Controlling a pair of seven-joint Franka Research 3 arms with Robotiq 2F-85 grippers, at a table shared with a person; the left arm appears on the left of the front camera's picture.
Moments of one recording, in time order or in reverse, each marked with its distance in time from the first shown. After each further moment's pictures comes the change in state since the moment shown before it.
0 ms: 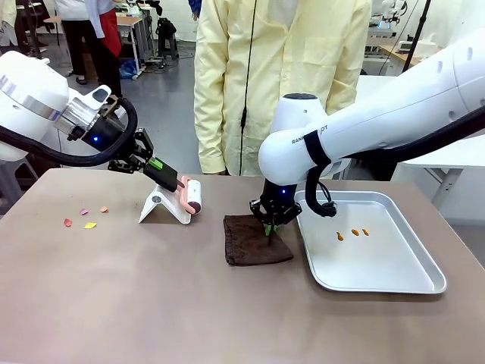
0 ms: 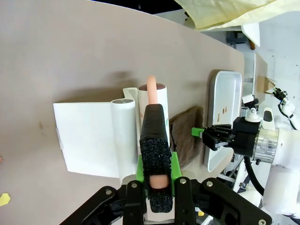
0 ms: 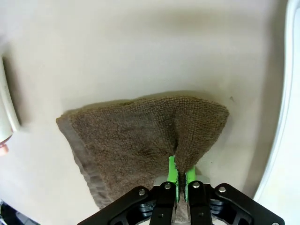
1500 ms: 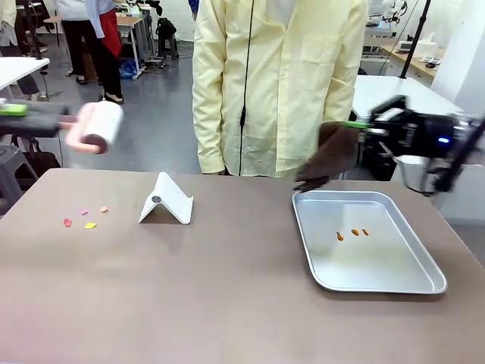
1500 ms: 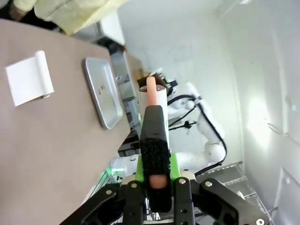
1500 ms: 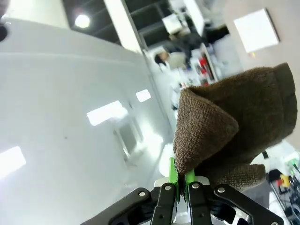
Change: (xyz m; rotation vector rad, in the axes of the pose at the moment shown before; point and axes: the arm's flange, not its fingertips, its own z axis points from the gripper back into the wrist) left arm -0.157 0.113 0.254 -0.709 -0.111 -0.174; right arm -0.114 -0.281 0.165 1.589 0.057 -0.338
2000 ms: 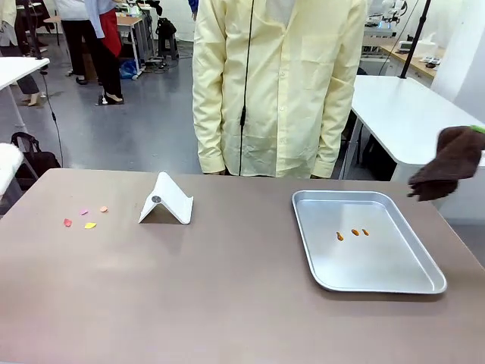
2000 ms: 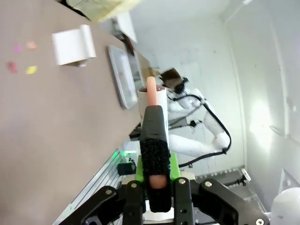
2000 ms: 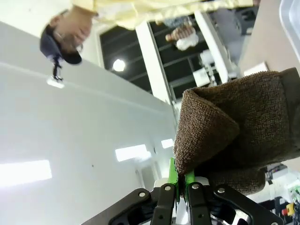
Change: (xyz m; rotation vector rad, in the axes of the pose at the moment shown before) left arm -0.073 0.046 0.133 0.067 -0.029 0.050; right arm -0.035 0.002 0.174 0.110 -0.284 0.011
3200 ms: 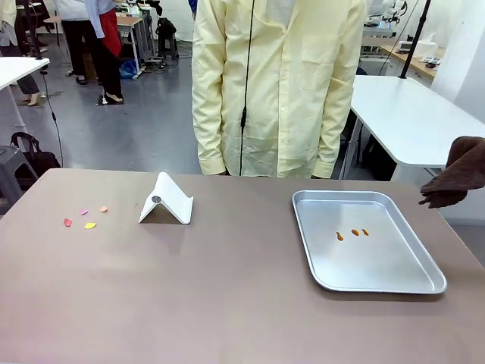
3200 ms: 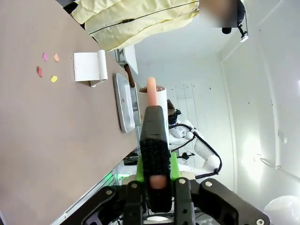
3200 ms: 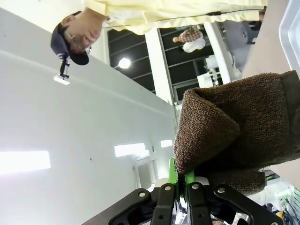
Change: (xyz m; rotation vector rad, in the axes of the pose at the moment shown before) left arm -0.024 0.016 0.048 -0.033 -0.188 0.081; right arm 0.018 -0.018 0.022 0.027 0.014 0.073
